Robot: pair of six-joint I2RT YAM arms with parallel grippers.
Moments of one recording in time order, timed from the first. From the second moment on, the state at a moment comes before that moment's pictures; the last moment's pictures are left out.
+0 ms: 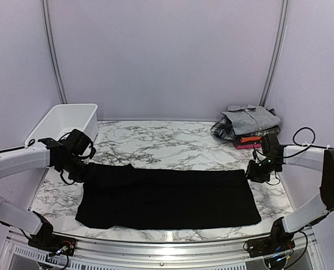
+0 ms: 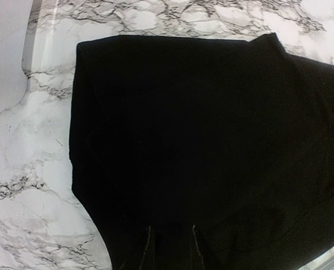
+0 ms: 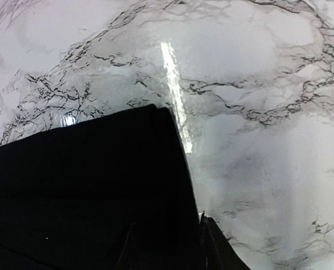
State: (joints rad) left arm -0.49 1.31 0.82 -0.69 -0.01 -0.40; right arm 0.05 1.41 0.75 -0.53 -0.15 0.34
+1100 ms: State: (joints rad) left arm -0.39 1.75 1.24 -0.65 -0.04 -0.42; right arm 0.18 1.64 0.92 -0.53 -0.30 0.23
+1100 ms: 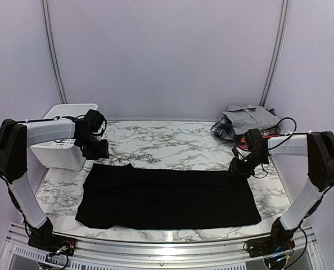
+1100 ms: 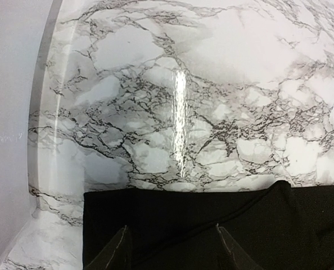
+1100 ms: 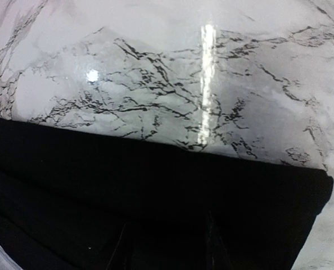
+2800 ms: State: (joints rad) left arm -0.32 1.58 0.93 -0.64 -0.09 -0.57; right arm 0.85 2.60 2.20 -0.40 -0.44 0.38
